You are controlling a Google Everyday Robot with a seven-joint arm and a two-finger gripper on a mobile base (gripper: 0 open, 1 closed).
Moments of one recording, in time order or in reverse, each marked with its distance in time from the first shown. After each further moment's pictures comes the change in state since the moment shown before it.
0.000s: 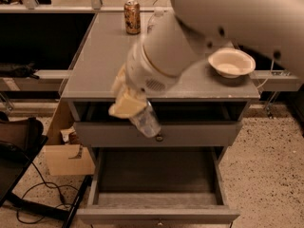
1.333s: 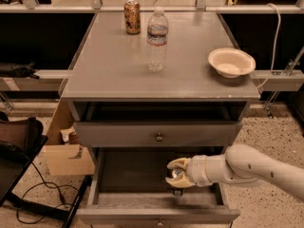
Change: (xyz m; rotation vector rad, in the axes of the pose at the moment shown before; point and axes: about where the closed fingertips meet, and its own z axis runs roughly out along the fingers) arm 0.348 0.055 0.237 0.072 -0.265 0.278
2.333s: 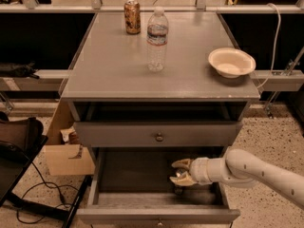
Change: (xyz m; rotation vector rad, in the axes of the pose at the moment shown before) arm 0.072 -0.038 0.033 0.020 -0.041 0.044
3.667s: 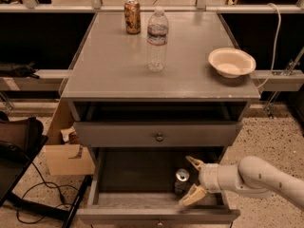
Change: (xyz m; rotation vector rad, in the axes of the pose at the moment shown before) arm -0.002 0.025 -0.041 0.025 0.004 0.011
